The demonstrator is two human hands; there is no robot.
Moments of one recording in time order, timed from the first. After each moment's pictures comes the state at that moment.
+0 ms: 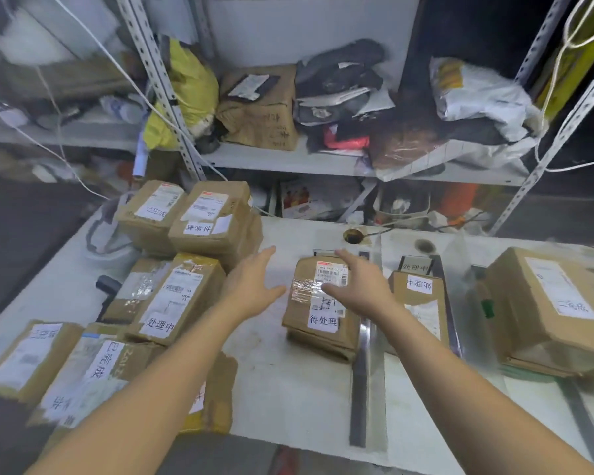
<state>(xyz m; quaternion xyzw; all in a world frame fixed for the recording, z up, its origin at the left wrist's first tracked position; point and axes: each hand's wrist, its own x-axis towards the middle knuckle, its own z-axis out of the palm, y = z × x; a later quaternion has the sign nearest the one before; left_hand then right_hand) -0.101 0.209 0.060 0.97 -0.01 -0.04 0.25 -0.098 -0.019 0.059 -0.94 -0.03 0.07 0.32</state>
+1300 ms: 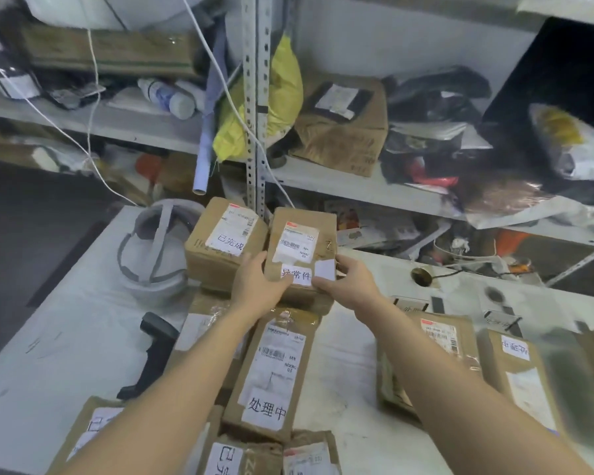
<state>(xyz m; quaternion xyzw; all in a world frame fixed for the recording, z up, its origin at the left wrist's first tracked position) 0.027 0.426 0.035 0.87 0.12 -0.02 0.47 0.042 0.242 0.053 -0.84 0.12 0.12 0.51</state>
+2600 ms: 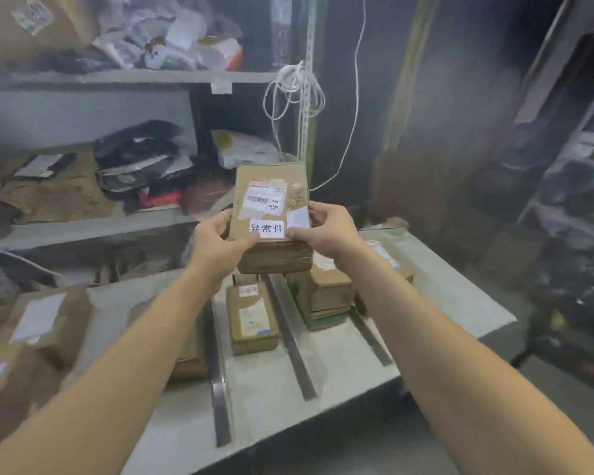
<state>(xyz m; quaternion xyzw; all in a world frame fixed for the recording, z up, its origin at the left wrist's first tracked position) -0.181 -0.041 0.193 0.72 -0.19 -0.03 0.66 -0.259 -0.226 0.224 -0.80 0.15 -0.16 0.55</state>
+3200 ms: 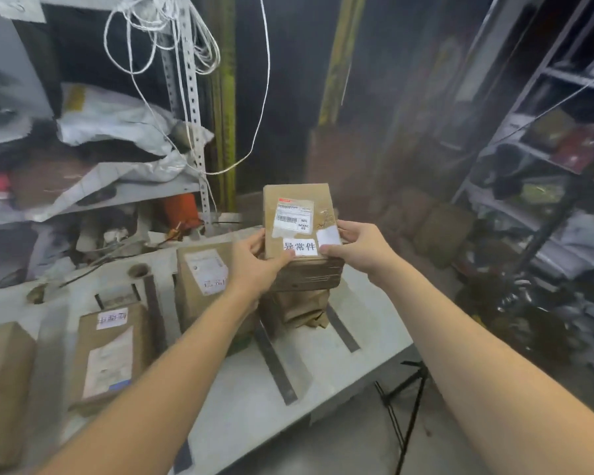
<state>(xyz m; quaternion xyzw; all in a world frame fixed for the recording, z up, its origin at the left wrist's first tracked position) -0.183 -0.369 0.108 0.69 -0.18 -0.14 0.68 -0.282 -0.539 0.170 -0.78 0.27 -0.12 0.55</state>
